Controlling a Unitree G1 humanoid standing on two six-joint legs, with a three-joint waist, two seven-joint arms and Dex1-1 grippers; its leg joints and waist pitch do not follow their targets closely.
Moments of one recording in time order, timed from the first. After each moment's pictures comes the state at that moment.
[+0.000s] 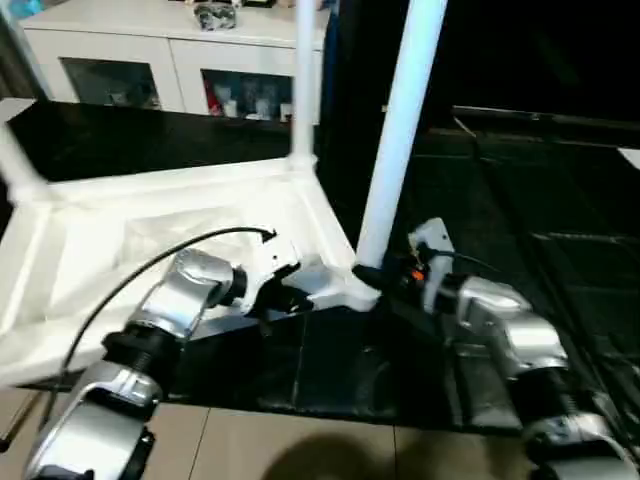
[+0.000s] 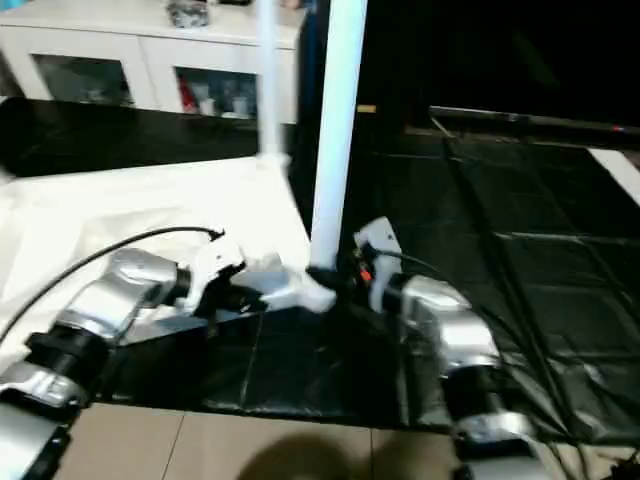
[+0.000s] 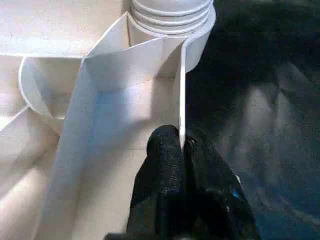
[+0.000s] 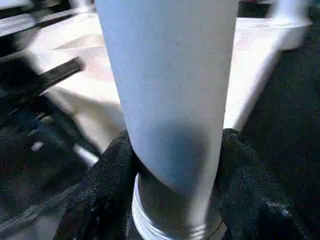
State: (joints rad) left arm -0.65 0.32 -0.29 0.62 0.05 0.31 -1.07; right arm -0.51 -0.16 0.03 0.53 0.19 0.27 0.75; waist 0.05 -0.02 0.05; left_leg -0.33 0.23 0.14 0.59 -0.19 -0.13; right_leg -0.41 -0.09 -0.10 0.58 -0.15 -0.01
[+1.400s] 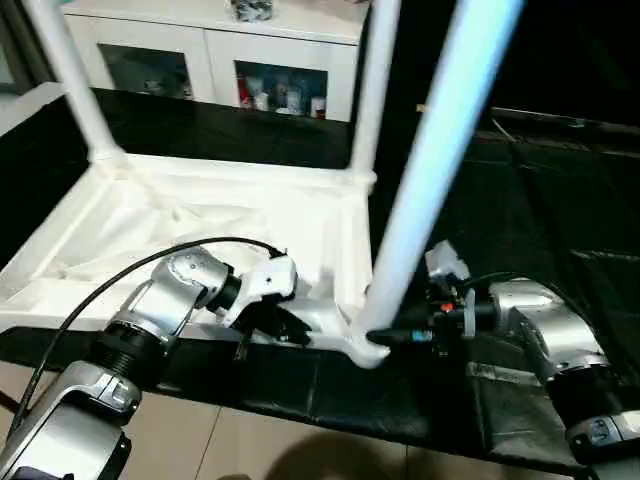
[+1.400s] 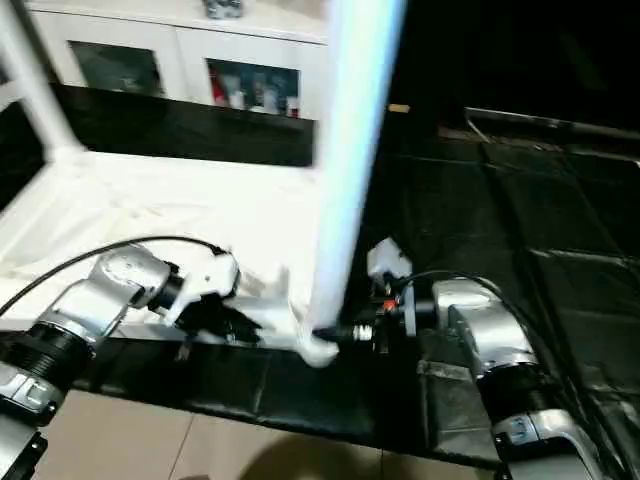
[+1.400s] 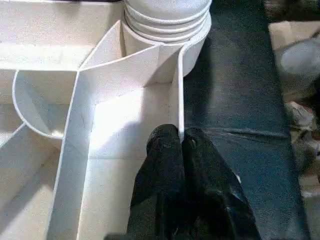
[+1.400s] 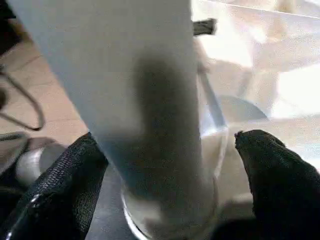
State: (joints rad) left arm -0.63 0.46 -0.41 0.54 0.02 0.07 -1.47; right arm -0.48 -0.41 0.17 0.48 0.26 0.21 1.45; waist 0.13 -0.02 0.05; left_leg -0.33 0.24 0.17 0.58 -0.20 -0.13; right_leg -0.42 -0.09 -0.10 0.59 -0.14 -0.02
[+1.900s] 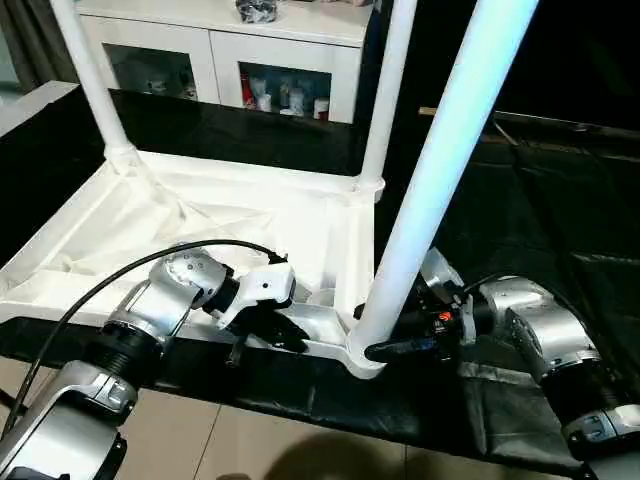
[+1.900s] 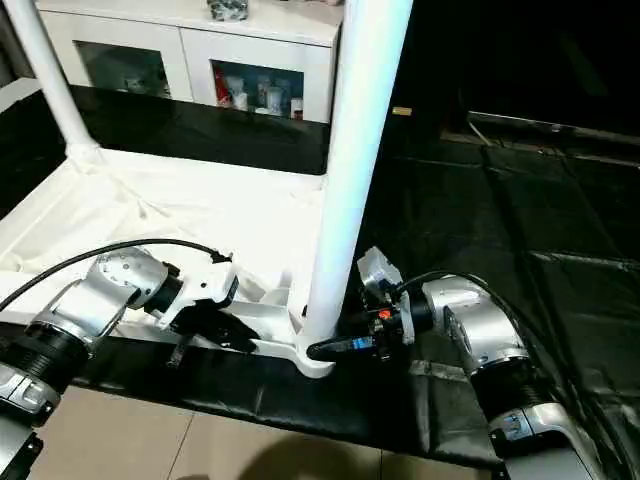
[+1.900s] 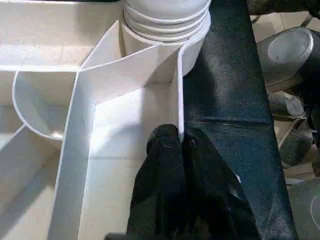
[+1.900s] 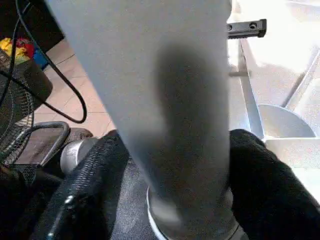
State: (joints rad) left arm -0.63 0.48 -0.42 0.54 0.02 0.03 -1.51; right arm -0.49 -0.42 0.21 0.48 0.28 0.22 1.56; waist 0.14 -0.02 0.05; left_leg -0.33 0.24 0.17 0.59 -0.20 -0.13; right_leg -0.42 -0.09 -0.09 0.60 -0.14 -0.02
